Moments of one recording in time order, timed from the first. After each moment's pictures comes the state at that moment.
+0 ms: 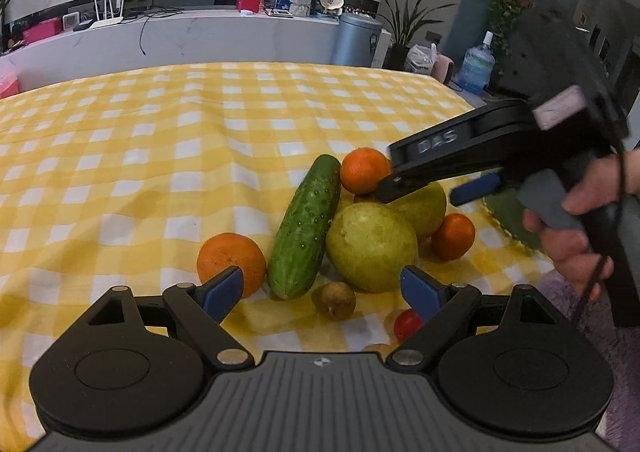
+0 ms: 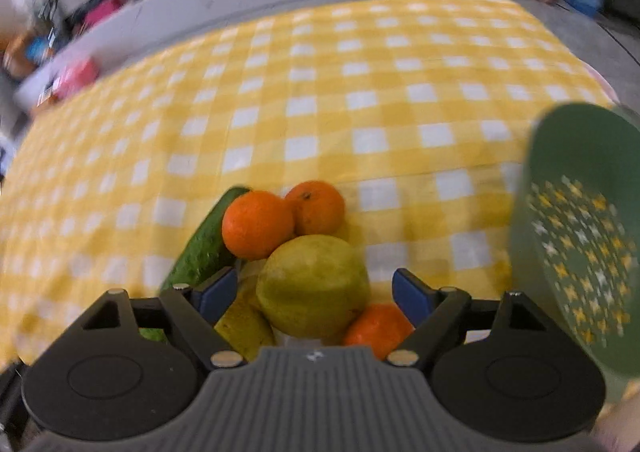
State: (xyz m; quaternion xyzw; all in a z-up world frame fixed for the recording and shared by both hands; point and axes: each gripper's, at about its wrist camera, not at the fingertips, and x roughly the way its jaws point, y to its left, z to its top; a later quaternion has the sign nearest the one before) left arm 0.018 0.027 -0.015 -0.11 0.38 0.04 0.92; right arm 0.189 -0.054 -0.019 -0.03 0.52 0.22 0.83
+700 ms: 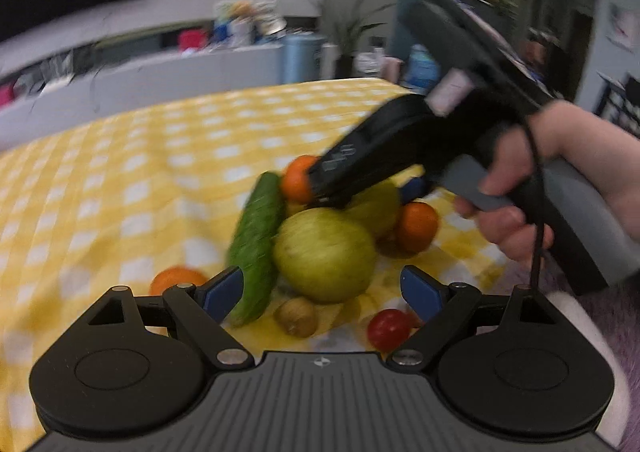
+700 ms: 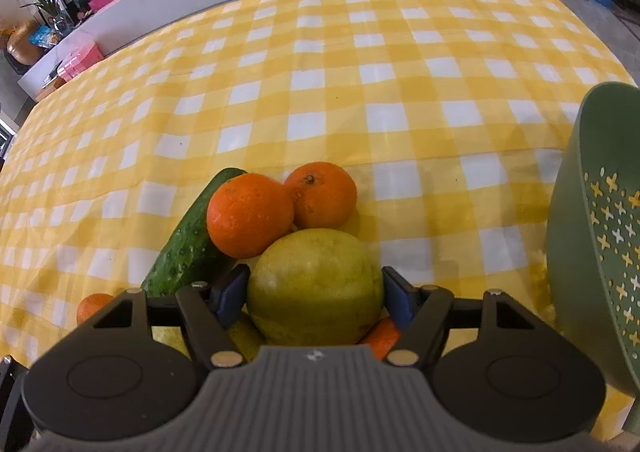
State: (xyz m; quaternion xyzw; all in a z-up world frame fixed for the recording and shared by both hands) left arm 0.018 -0.006 -0.023 -0.01 0.33 -0.04 0.94; right arm 0.199 -0.048 -0.044 -0.01 0.53 0.23 0.82
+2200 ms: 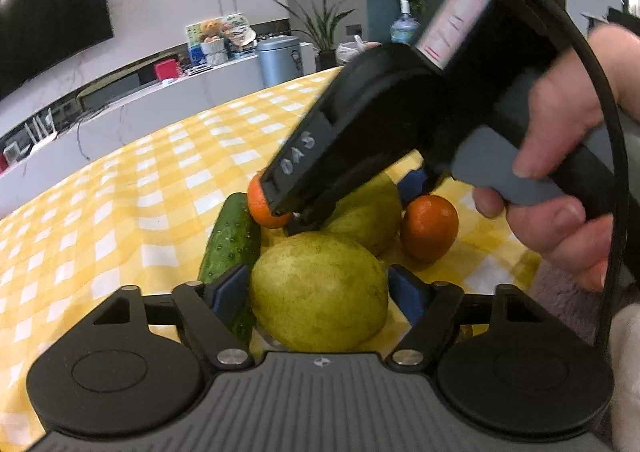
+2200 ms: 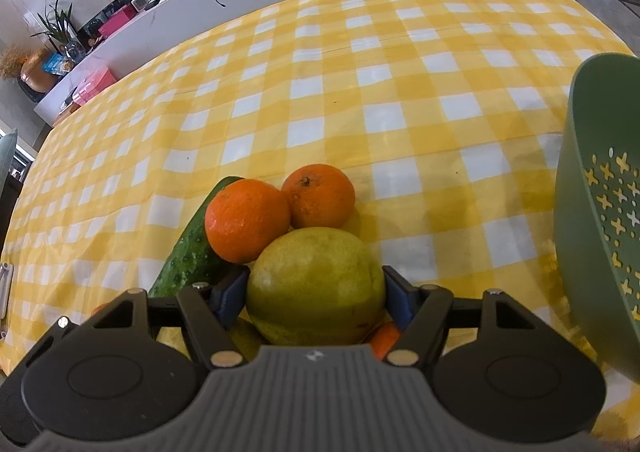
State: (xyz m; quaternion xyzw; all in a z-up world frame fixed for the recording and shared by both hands) left arm 0.061 -0.037 -0.054 0.08 0.33 -0.04 0.94; right arm 0.202 -0.065 -0.051 0.04 0.52 0.24 0.82
